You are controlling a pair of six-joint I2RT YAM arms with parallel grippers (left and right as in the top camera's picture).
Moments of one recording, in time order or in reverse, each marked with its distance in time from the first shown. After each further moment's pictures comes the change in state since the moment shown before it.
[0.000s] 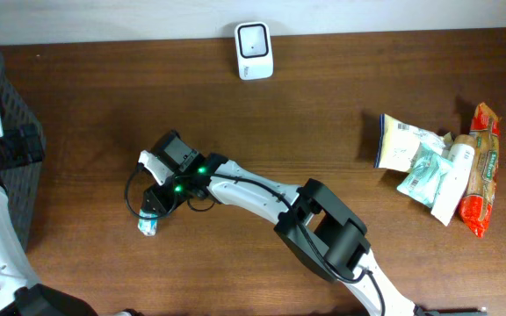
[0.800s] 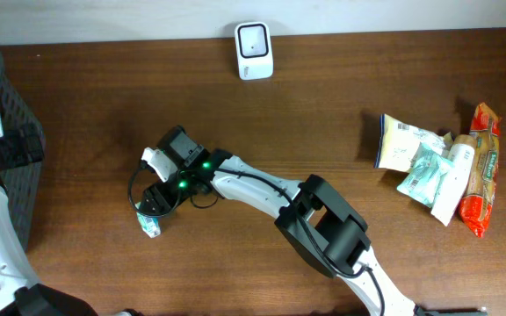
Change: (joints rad) left arm 0.000 0.000 0.000 0.000 0.000 0.000; right arm -0.024 0.013 0.000 0.011 -0.105 -0.005
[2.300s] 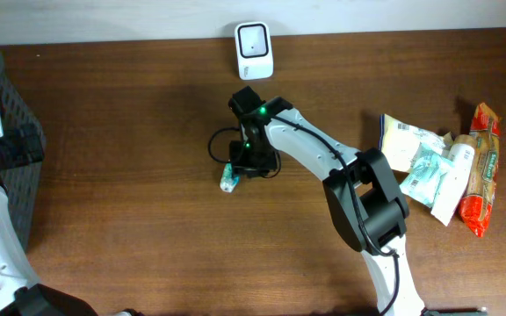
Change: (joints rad) left arm 0.000 0.000 0.000 0.000 0.000 0.000; right arm -0.309 -0.074 0.031 -0.636 0.290 0.228
